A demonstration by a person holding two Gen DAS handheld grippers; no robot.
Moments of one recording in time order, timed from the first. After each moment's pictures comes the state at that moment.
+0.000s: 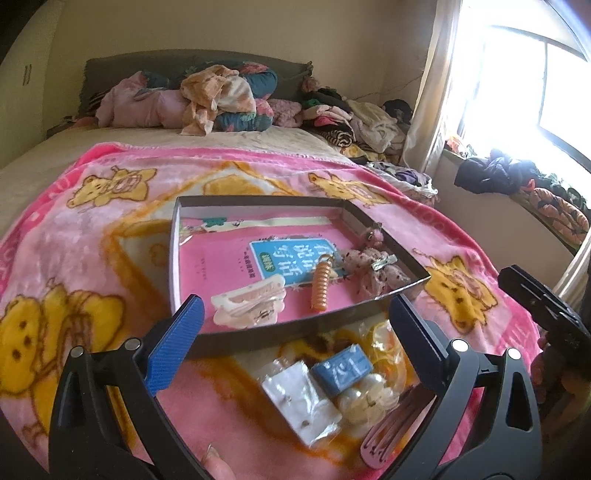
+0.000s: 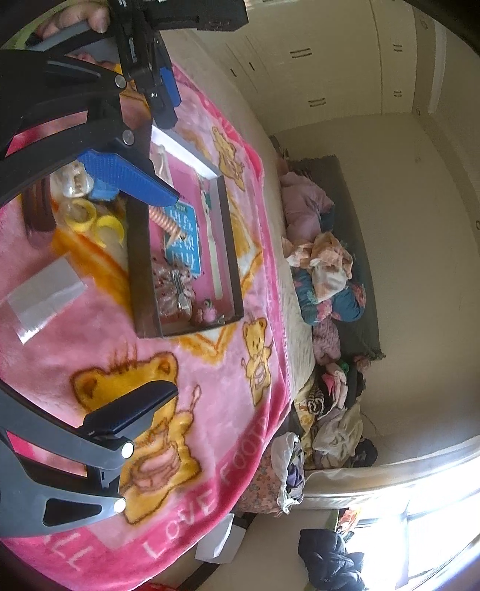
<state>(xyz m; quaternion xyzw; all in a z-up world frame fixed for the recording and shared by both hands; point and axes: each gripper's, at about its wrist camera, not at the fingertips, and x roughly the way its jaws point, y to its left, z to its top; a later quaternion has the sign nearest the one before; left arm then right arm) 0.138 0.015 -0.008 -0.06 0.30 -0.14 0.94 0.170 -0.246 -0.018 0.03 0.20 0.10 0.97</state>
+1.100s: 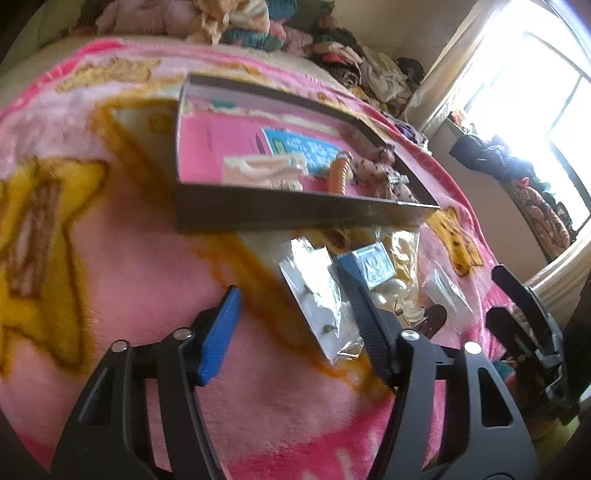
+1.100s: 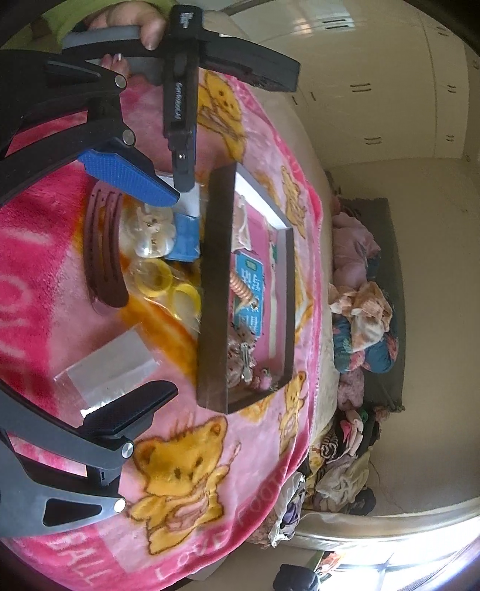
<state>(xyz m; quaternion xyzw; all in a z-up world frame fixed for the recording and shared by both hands) 0.134 0.042 -0.073 -0.15 0.44 -0.19 0.87 0.144 -0.183 -0.063 -0.05 0.27 0.16 0.95</state>
